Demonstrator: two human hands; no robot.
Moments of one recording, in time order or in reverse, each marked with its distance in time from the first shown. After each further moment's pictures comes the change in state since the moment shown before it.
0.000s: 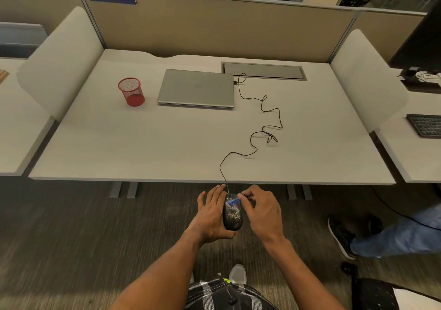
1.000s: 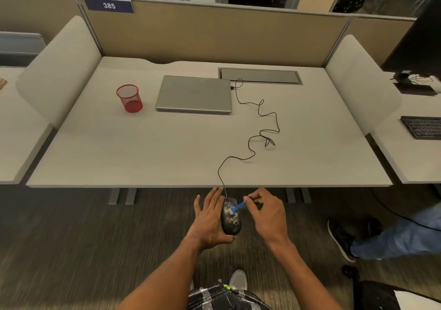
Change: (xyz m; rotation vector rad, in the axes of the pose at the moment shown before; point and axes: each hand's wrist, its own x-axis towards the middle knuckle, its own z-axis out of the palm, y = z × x) left_hand -0.002 0.004 -0.004 0.076 -0.025 -0.052; right_hand 0.003 0.003 -0.012 0.099 0.012 0.160
